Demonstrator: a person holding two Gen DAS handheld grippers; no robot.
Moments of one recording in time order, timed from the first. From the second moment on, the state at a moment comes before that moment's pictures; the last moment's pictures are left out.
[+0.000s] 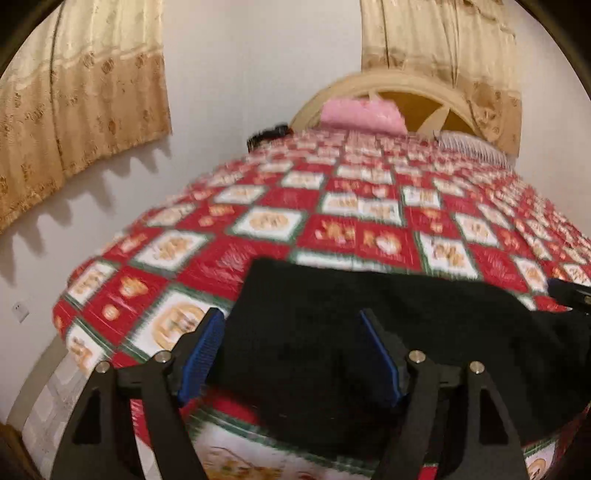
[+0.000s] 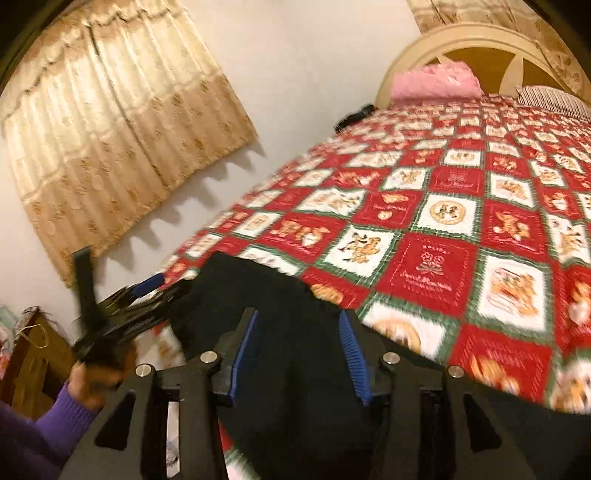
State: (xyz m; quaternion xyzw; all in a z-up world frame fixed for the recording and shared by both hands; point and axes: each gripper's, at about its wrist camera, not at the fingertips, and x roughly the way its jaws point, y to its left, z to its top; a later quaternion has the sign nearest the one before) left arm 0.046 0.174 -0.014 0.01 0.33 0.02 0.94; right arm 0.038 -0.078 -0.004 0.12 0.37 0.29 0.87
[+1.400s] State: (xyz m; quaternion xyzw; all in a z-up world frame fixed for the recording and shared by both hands) left arm 0.042 0.163 -0.047 0.02 0.35 0.03 0.94; right arm 0.093 -0.066 0.009 0.11 0.40 0.30 0.86
